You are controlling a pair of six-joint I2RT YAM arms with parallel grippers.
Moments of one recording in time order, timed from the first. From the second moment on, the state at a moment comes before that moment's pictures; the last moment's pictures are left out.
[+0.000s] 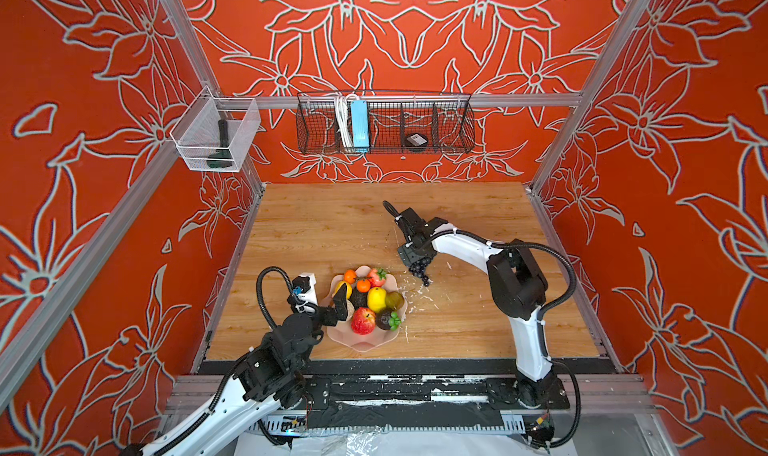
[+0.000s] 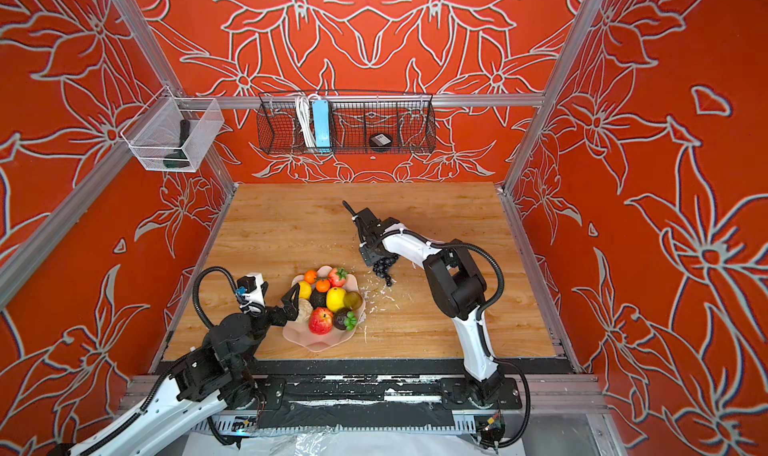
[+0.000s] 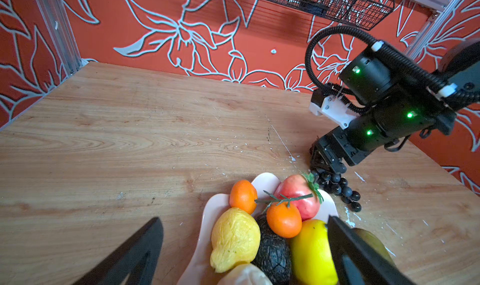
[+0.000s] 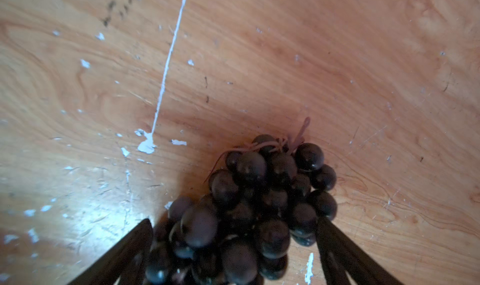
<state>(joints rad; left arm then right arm) -0.76 0.22 0.26 -0.27 -0.59 -0.38 0.65 2.11 1.63 -0.75 0.29 0.16</state>
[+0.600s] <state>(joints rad) -0.76 0.22 0.26 -0.27 -0.59 -0.38 0.54 1.96 1.37 -0.70 0.43 0.18</state>
